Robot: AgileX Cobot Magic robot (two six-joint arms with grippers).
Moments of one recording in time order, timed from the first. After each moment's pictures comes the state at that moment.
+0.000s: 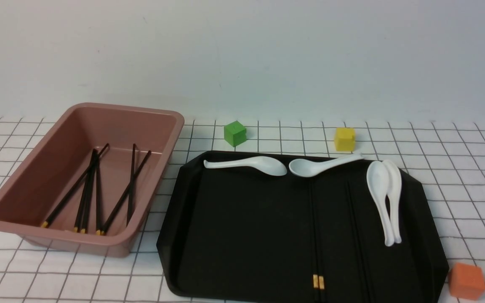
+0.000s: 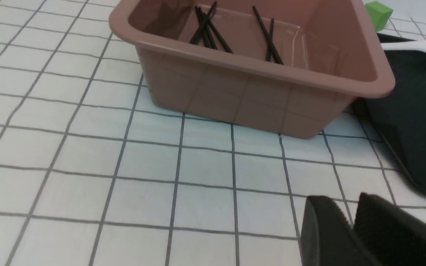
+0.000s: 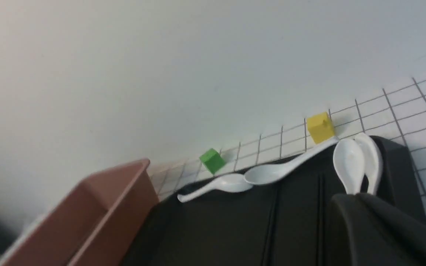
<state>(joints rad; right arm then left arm) 0.14 0.18 -0.26 0.42 0.30 0.11 -0.08 -0.01 0.03 0.00 0.39 -0.20</state>
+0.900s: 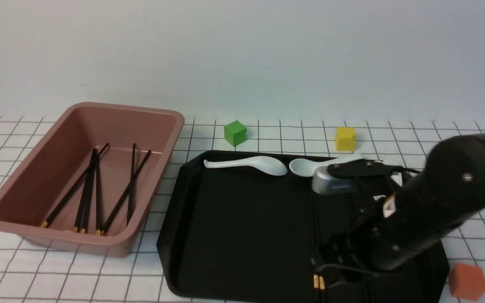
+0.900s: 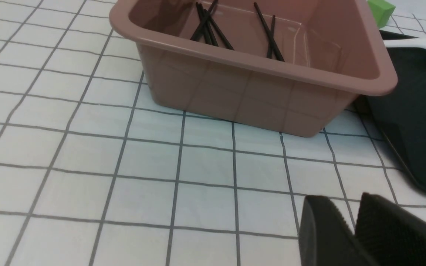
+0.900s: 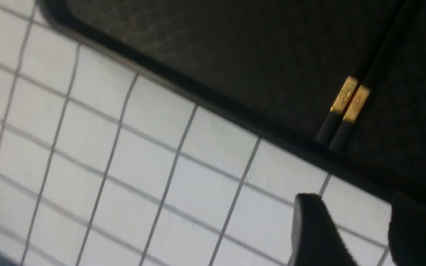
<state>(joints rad) 0.54 1.58 -1.00 0.26 0.72 0.18 -0.08 -0.01 0.03 0.00 0.39 -0.20</state>
